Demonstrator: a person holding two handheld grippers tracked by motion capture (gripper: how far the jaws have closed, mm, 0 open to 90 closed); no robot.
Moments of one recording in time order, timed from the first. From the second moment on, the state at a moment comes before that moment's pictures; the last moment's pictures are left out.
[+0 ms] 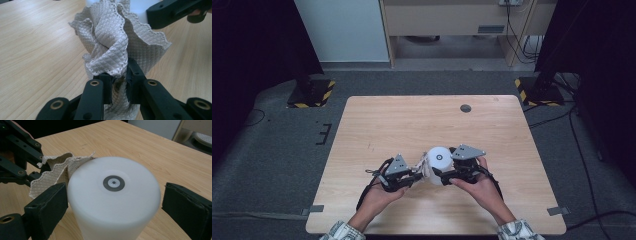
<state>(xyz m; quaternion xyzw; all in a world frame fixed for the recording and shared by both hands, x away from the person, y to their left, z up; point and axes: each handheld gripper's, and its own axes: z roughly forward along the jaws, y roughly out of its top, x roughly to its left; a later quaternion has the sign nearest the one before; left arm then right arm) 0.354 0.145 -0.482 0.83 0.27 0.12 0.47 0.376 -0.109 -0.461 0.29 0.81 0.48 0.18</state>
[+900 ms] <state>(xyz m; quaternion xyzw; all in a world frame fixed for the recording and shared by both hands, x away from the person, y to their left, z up) 0.365 0.134 -0.501 0.85 0.29 0.11 0.43 0.389 -0.092 -0.463 0.30 0.81 0.46 0.17</state>
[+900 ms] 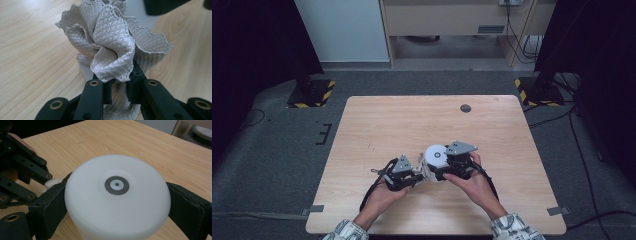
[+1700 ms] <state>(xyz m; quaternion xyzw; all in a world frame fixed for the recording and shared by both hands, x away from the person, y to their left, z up) 0.357 0.135 -0.491 0.84 0.28 0.11 0.46 0.387 -0.091 -0.465 0.31 0.81 0.47 0.18</state>
